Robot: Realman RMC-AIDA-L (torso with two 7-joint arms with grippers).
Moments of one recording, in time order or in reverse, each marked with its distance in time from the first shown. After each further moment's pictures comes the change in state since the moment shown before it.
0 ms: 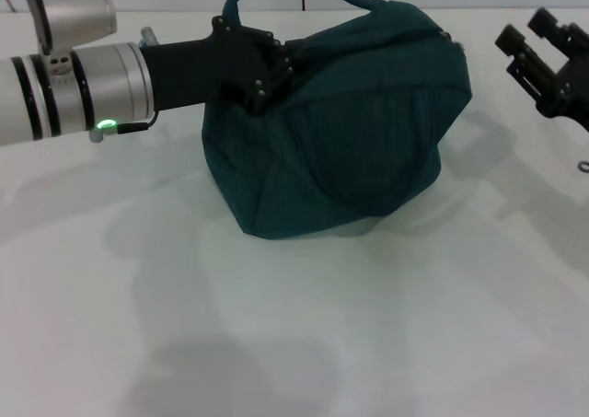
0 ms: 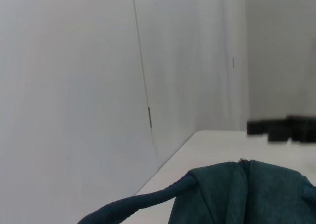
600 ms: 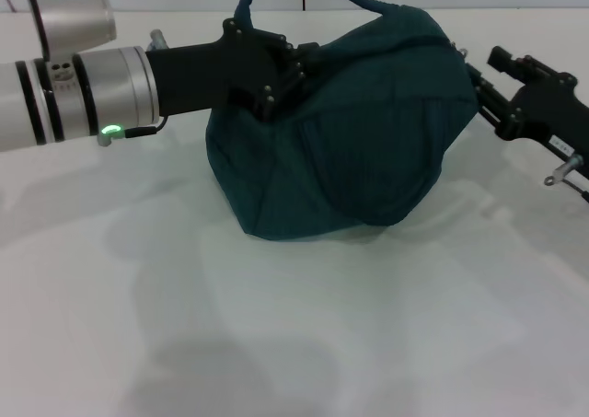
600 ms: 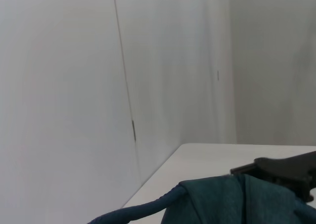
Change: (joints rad) left arm 0.003 -0.005 0.008 -0.003 -0.027 0.049 0.022; right arm 0.039 0.005 -0.084 -0.014 -0.014 0.192 -0.038
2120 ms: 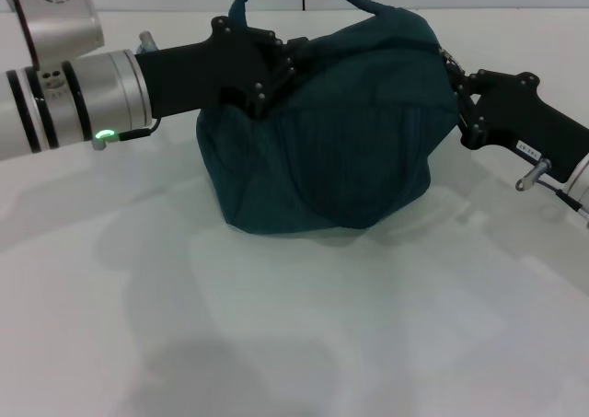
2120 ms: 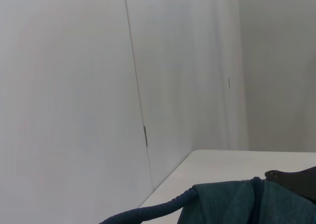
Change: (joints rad) left arm 0.018 0.001 -0.006 -0.024 -0.048 -0.010 0.052; right arm -0.009 0.001 -0.113 -0.094 0.010 0.052 -0.026
